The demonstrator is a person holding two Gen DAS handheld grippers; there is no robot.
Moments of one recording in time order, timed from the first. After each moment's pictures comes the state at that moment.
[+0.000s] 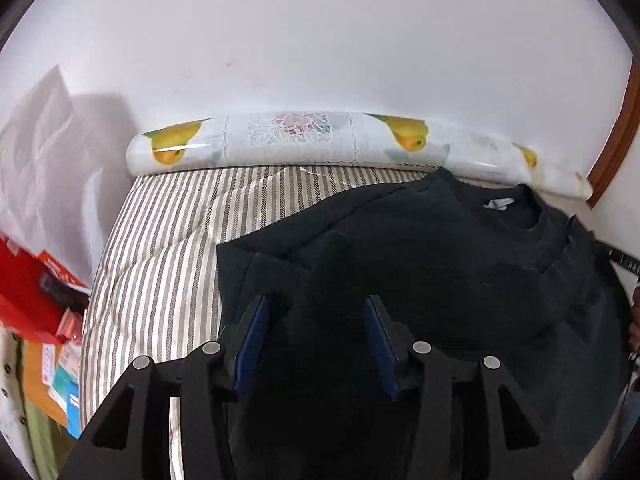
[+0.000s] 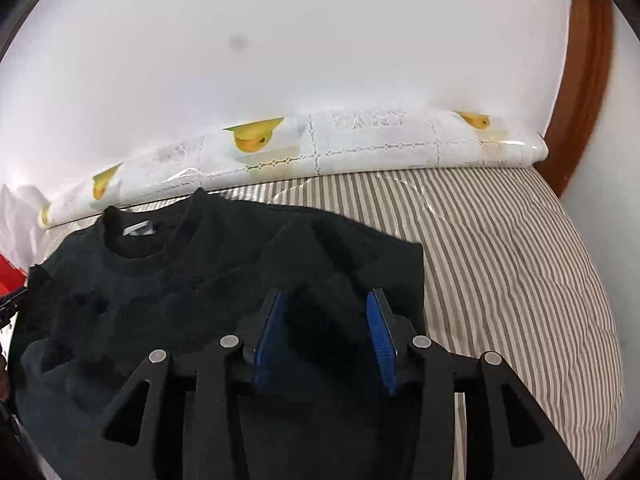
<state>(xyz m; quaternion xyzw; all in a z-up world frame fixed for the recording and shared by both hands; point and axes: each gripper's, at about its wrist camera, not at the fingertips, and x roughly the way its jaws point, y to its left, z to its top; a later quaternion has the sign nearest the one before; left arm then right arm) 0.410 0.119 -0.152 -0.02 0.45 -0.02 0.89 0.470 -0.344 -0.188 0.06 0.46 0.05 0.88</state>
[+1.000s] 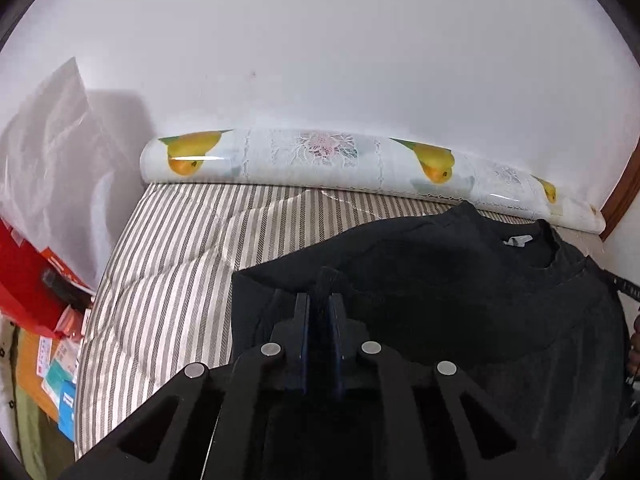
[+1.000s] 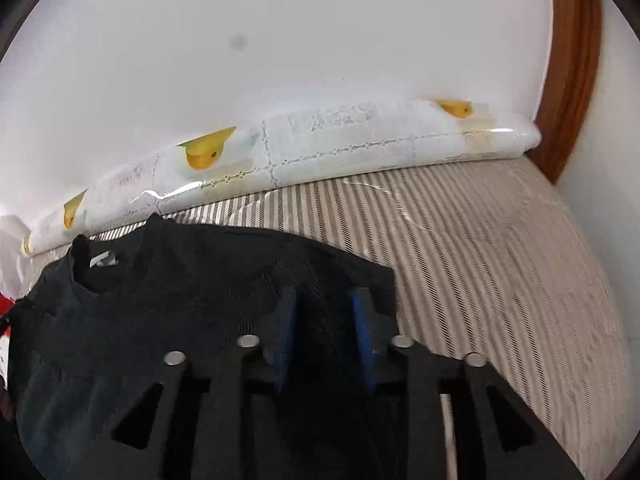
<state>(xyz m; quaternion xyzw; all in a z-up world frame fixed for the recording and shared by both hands) 0.420 0.130 -0.151 -0.06 0.42 0.01 0.90 0.473 -0.368 -0.193 0.08 0.46 0.02 0.89</state>
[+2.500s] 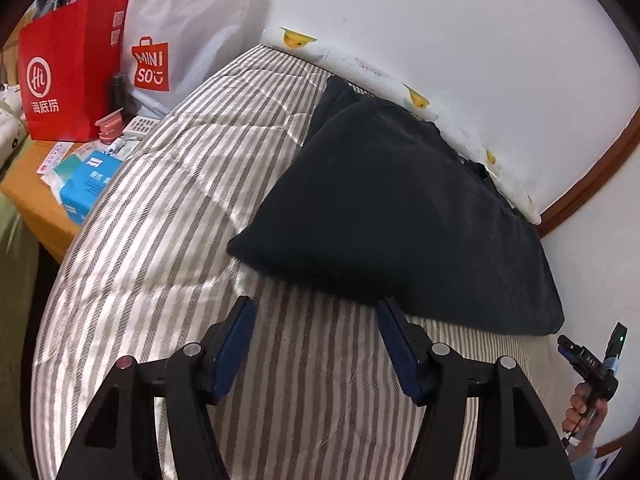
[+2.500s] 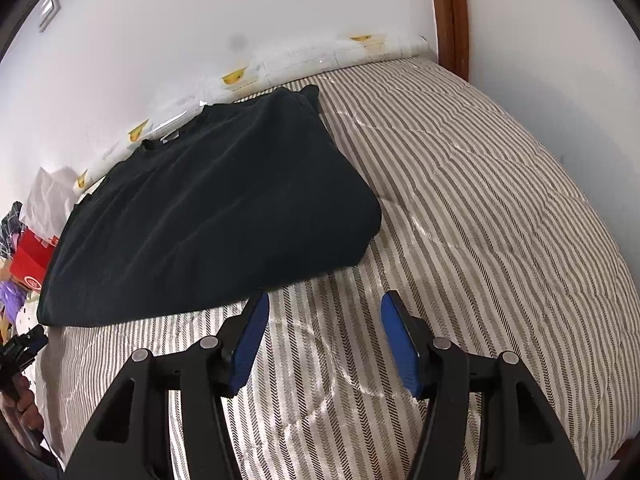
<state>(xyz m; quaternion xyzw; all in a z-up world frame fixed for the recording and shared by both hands) 0.174 0.170 -0.181 -0.23 0.44 -0.01 0.87 0.206 -0.415 -0.194 0.15 0.47 0.03 0.87</state>
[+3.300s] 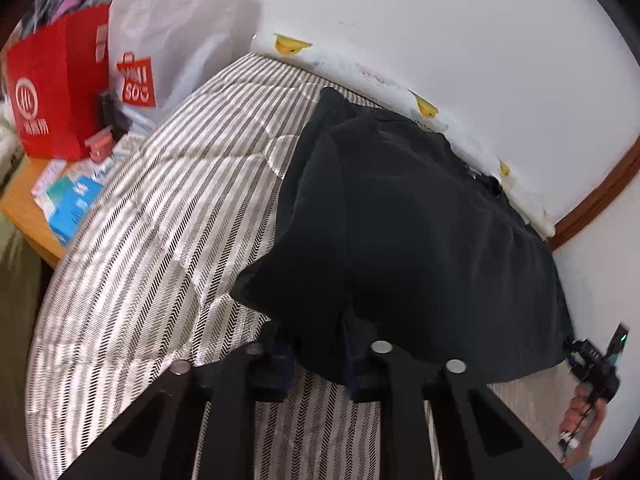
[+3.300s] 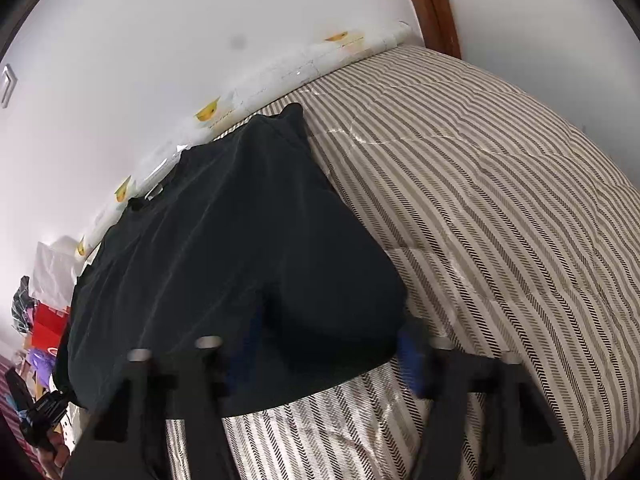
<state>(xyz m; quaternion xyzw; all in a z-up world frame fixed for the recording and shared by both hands) 0.216 0.153 -0.173 -0.20 0.44 0.01 0.87 0.267 -0.419 -0.214 0.25 0.45 0.01 0.86</state>
